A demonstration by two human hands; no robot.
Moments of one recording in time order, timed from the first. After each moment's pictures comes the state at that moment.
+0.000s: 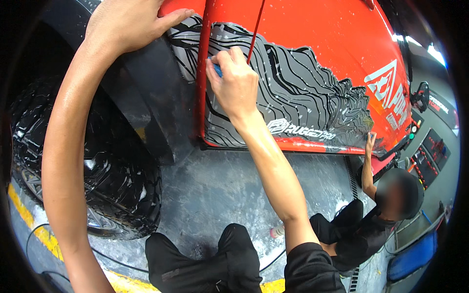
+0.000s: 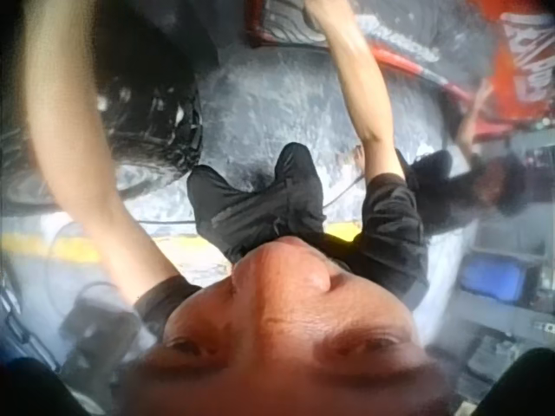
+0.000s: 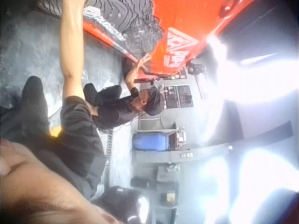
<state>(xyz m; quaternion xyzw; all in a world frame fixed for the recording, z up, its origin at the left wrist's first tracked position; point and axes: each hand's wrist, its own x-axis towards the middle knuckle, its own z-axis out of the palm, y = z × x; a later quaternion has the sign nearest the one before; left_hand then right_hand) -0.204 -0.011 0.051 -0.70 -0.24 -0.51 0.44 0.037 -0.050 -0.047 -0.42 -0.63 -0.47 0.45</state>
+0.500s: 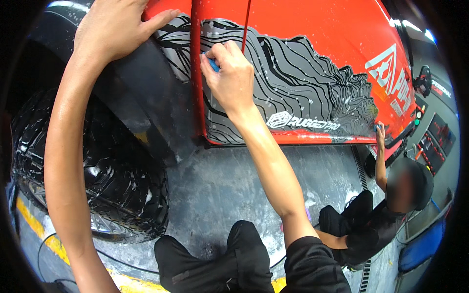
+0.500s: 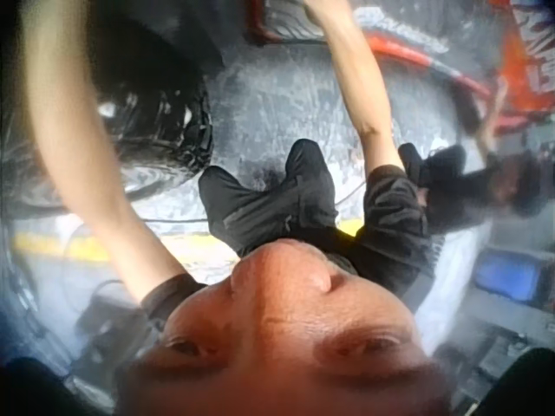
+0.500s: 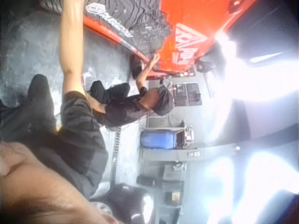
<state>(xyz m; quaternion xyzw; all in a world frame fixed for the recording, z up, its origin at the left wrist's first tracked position) -0.205 -0.019 0.057 -0.70 -0.27 -0.49 0.46 0.037 -0.052 -0.041 -0.40 -0.63 -0.43 0.50</state>
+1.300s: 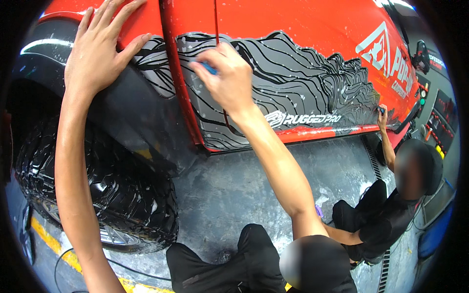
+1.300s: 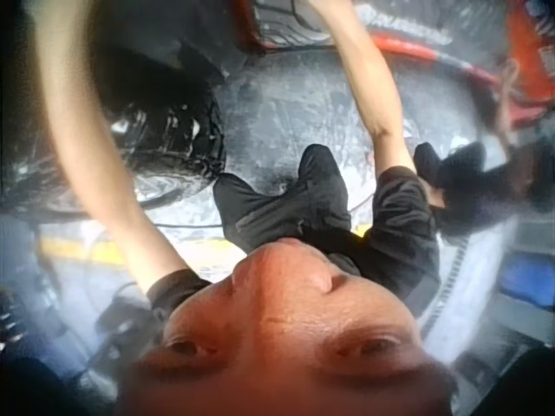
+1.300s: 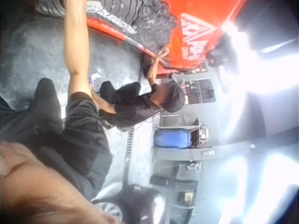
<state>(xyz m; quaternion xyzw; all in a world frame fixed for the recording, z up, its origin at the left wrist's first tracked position) -0.193 -0.046 0.057 -0.71 -0.29 -0.48 0.42 0.069 -0.066 -0.025 -0.34 -0.64 -0.44 0.53</state>
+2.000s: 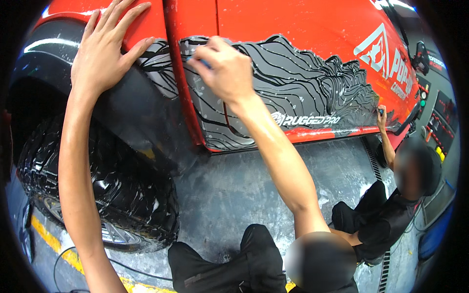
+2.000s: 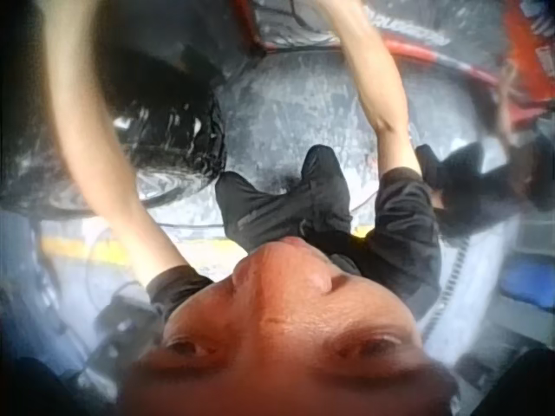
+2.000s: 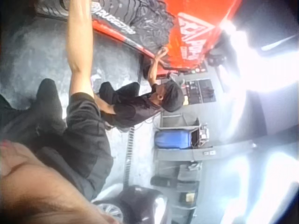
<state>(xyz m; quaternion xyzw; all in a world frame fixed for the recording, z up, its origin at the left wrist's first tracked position) -0.204 -0.036 0.059 -0.72 -0.26 -0.47 0.43 0.065 -0.073 -0.006 -0.40 -0.63 -0.49 0.45</state>
